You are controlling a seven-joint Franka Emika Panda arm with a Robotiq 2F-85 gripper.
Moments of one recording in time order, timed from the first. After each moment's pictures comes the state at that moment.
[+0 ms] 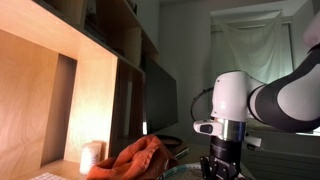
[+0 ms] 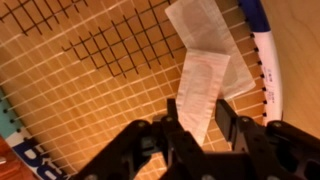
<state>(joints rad) -0.08 0.79 0.22 -1.70 -0.31 2.59 -0.94</state>
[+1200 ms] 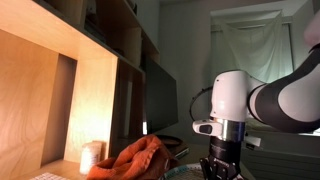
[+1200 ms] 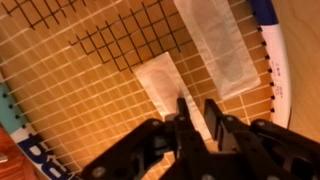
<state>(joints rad) -0.06 0.79 0.19 -1.69 -0.31 2.58 -0.94</state>
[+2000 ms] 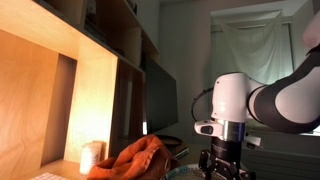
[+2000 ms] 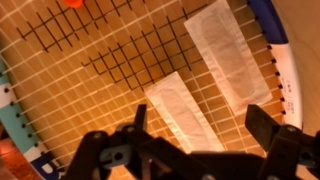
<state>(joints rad) -0.06 0.79 0.17 -1.69 -0.31 2.58 -0.94</state>
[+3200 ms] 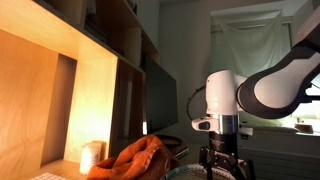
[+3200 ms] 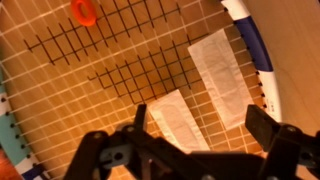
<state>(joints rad) -0.08 0.81 0.17 -1.59 -0.27 2.39 -1.09</state>
